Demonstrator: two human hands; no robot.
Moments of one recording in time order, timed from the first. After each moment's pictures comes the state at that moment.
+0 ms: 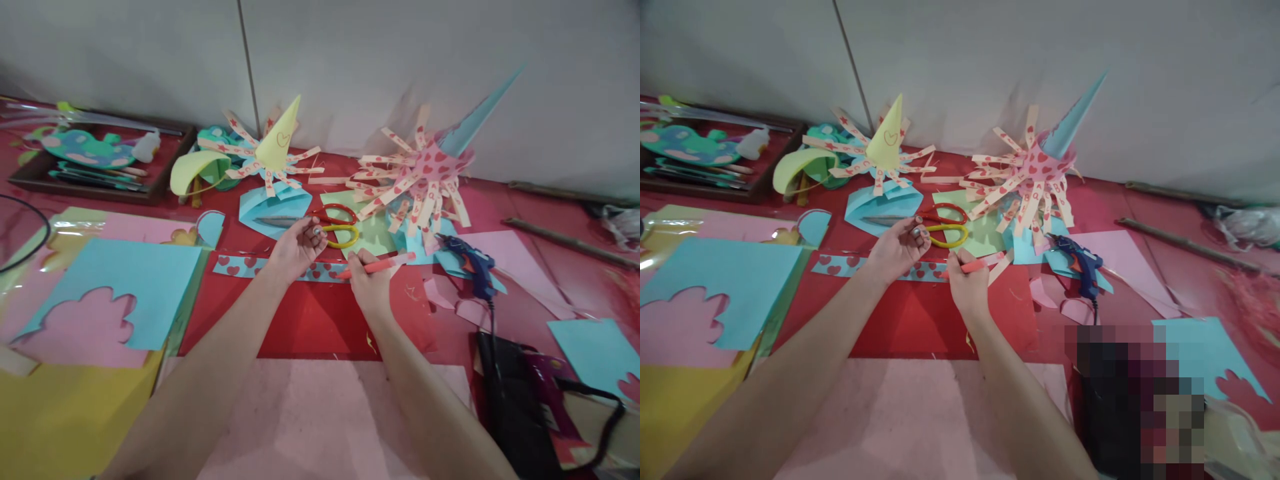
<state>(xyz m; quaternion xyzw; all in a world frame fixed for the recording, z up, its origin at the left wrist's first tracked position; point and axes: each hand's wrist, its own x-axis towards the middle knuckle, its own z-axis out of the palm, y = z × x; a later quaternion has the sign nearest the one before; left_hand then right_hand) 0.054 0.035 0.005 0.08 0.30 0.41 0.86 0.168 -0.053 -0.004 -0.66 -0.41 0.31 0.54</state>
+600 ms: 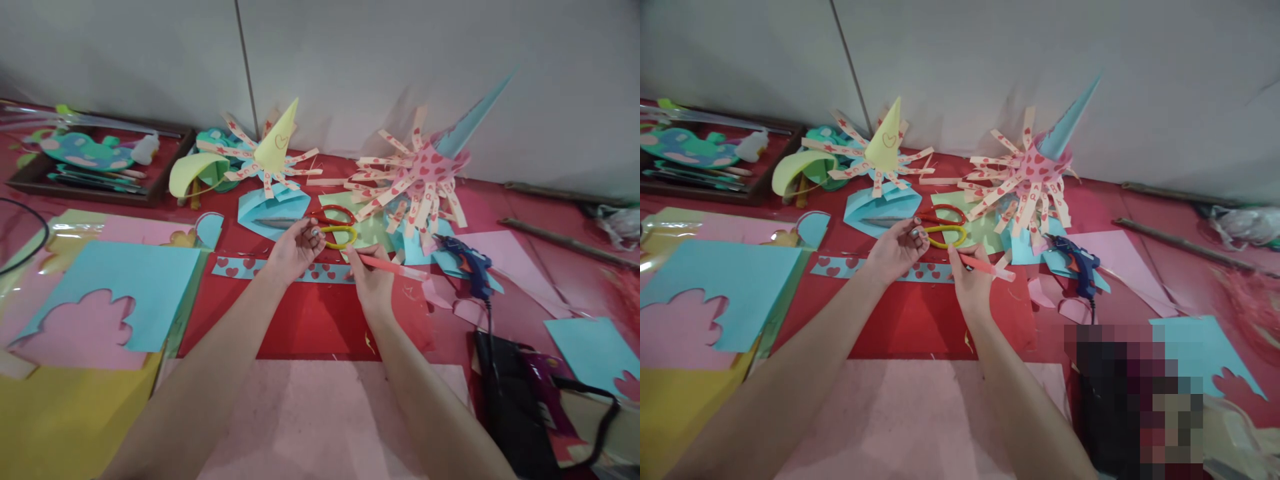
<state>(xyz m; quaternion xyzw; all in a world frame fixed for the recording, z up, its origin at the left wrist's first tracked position) 0.054 0.034 0.008 0.08 0.31 0.41 0.85 0.172 -0.050 -0.003 -0.68 -0.37 0.27 0.57</state>
